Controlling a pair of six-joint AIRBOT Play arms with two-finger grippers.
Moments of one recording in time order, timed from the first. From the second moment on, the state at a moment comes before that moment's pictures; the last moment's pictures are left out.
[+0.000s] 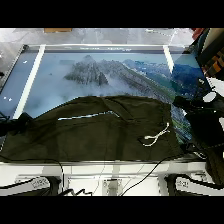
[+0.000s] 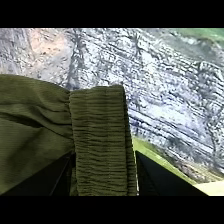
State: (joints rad) left arm 0.68 -1.39 0.84 1.02 -0.67 -1.30; right arm -0.33 -1.37 1.06 -1.23 0.84 1.41
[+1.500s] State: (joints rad) left arm 0.42 -1.31 1.47 1.14 -0.62 -1.30; right arm -0.33 -1.37 1.06 -1.18 0.77 1.41
